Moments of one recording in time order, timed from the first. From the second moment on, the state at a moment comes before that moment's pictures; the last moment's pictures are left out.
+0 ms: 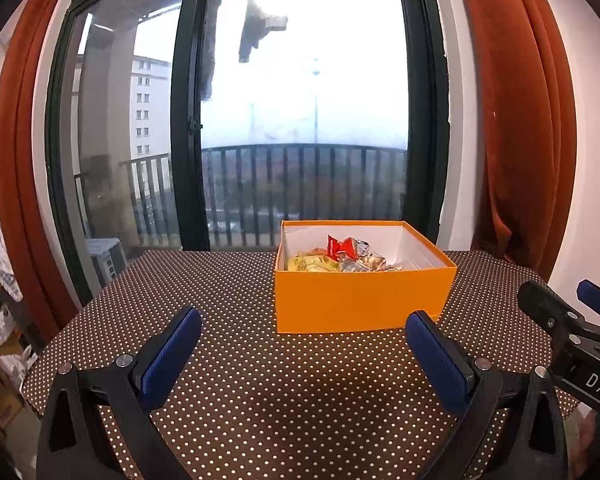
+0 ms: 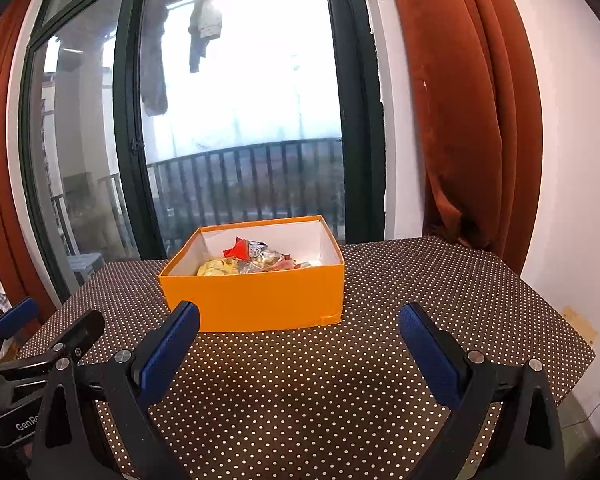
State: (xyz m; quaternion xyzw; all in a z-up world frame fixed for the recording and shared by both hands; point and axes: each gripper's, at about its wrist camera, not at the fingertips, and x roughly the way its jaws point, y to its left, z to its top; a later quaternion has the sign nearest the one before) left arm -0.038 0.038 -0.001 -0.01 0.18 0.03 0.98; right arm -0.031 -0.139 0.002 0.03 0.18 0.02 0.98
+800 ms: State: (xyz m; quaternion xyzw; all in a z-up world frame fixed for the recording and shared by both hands) left arm -0.030 0.036 0.000 0.00 0.18 0.02 0.98; right arm -0.022 -0.143 0.003 0.03 0.18 0.02 0.98
